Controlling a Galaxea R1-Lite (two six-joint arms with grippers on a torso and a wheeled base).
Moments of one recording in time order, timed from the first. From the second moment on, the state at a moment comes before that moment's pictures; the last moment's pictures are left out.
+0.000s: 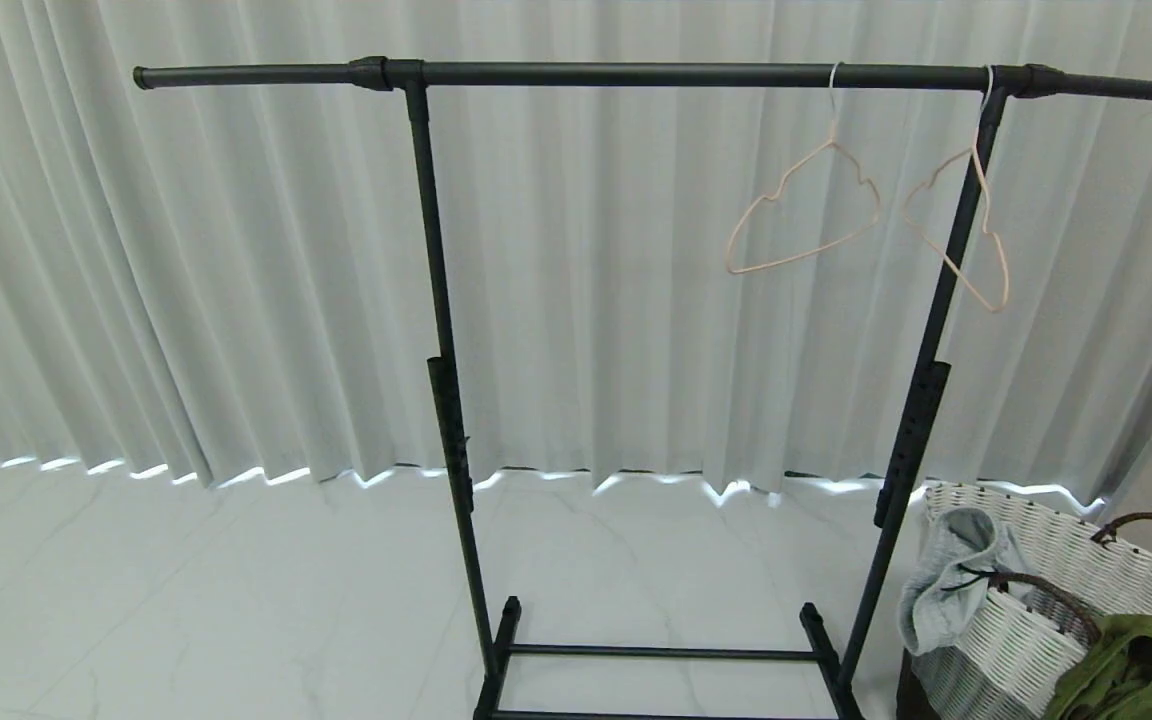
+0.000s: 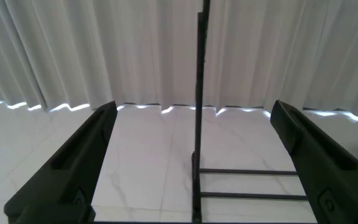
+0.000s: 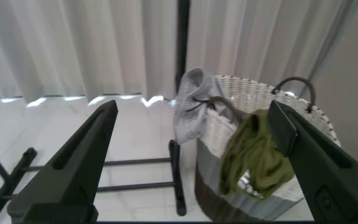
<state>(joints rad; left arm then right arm) 0.00 0.00 0.00 0.00 -0.03 0.05 0.00 0.00 0.00 0.00 -0.04 0.02</state>
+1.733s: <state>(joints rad) 0.00 0.00 0.00 0.00 -0.03 0.05 0.00 0.00 0.00 0.00 -0.04 0.01</state>
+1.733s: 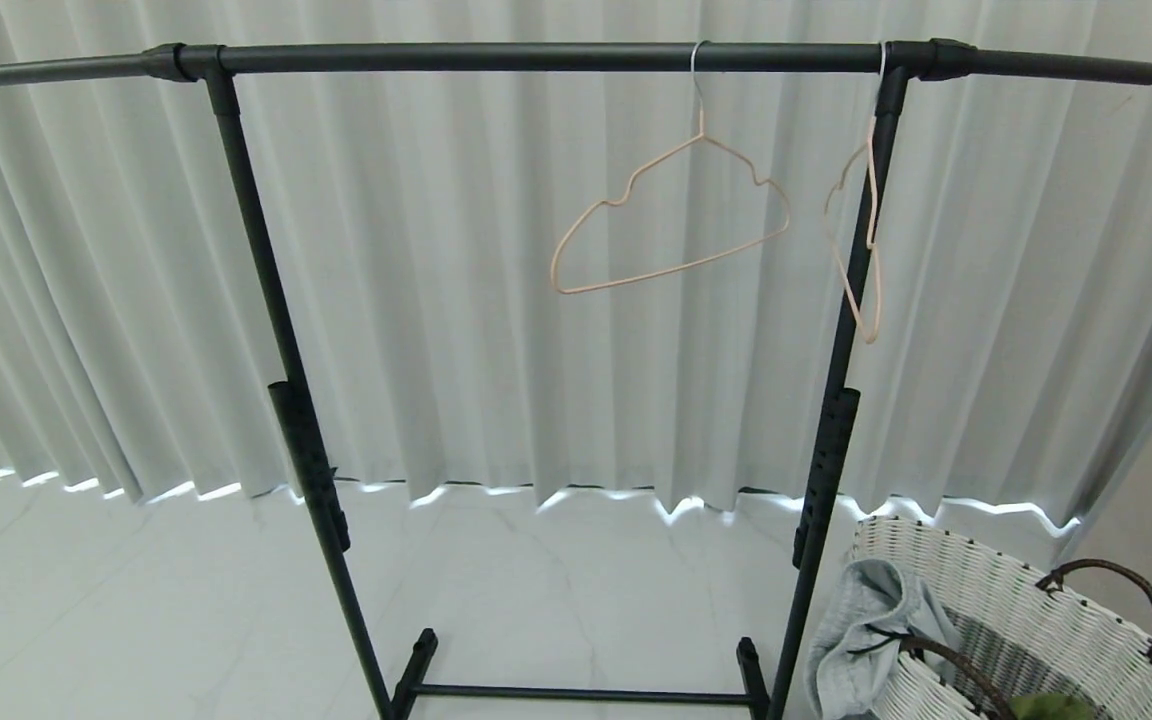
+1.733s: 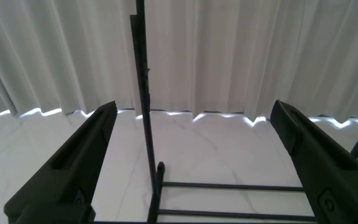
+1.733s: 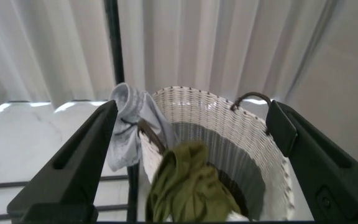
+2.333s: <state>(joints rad) 0.00 0.00 0.00 0.00 -0.03 0.04 0.05 0.24 -0.16 -0.03 -0.03 -0.11</state>
